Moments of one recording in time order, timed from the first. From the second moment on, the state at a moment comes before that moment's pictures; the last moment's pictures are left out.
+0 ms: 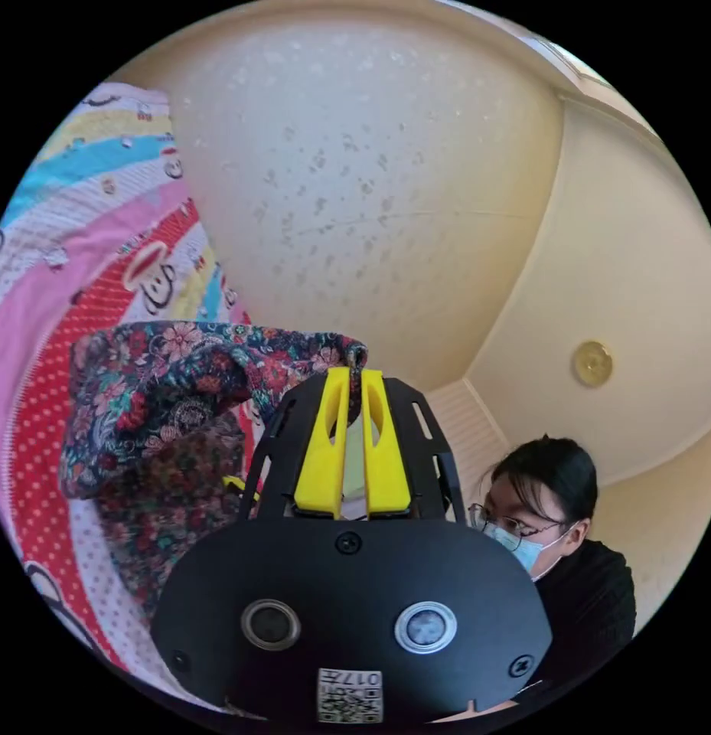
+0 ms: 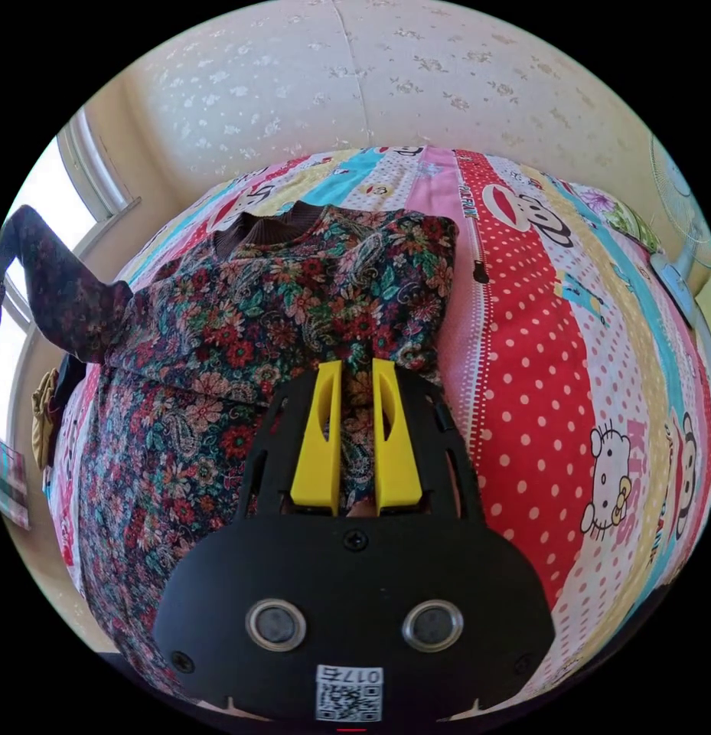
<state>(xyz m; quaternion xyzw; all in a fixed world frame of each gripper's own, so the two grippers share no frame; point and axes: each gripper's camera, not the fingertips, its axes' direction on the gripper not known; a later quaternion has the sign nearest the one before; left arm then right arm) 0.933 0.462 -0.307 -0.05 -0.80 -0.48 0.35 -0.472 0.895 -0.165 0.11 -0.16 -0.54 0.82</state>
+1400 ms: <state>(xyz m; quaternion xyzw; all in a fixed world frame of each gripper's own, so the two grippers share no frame) 0.929 0.790 -0.270 -0.54 -0.71 -0.46 0.05 -0.608 0.838 -0.302 0.16 -0.12 -0.51 0.83</state>
